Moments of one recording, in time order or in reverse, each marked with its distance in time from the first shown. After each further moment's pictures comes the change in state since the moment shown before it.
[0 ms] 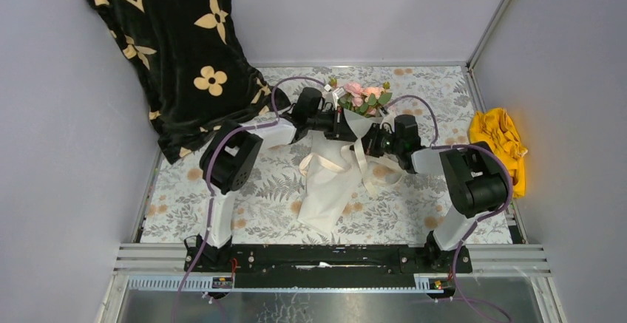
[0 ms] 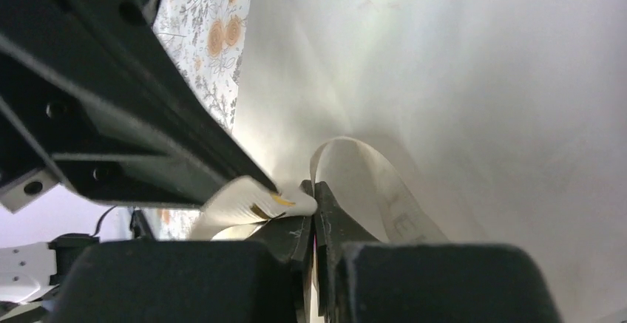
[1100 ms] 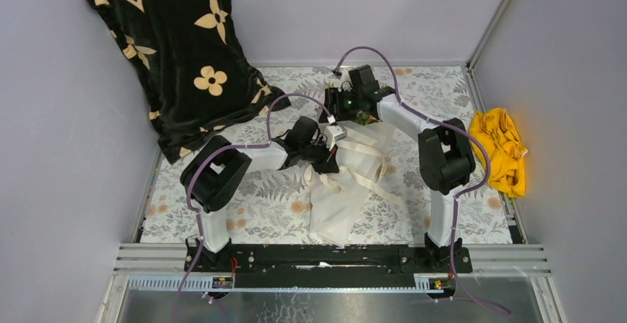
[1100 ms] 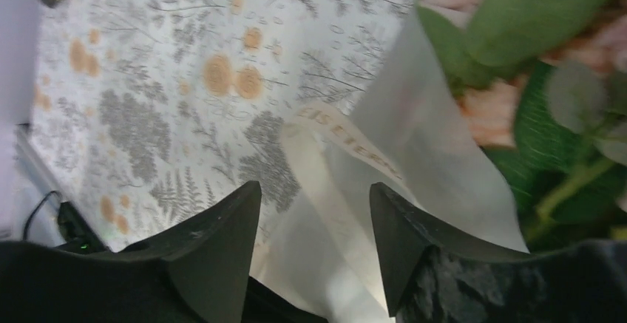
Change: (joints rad) left arm -0.088 -0.241 -0.367 -0.163 -0.156 0.744; right arm 0.190 0.275 0.872 -0.834 0.127 -0.333
